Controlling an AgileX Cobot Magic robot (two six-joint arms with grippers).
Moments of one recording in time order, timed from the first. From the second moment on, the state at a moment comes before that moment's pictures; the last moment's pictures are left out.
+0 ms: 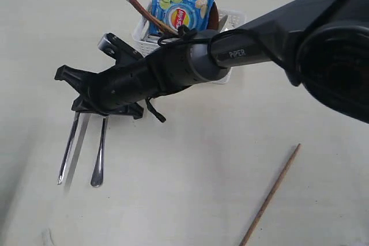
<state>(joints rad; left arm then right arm) -0.20 0.00 0.00 0.04 0.36 -0.08 0.86 2.25 -1.37 1.73 0.44 -0.73</state>
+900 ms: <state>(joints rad) -0.20 0.00 0.00 0.04 0.36 -0.08 0.86 2.27 -1.37 1.72 0.43 -0.73</state>
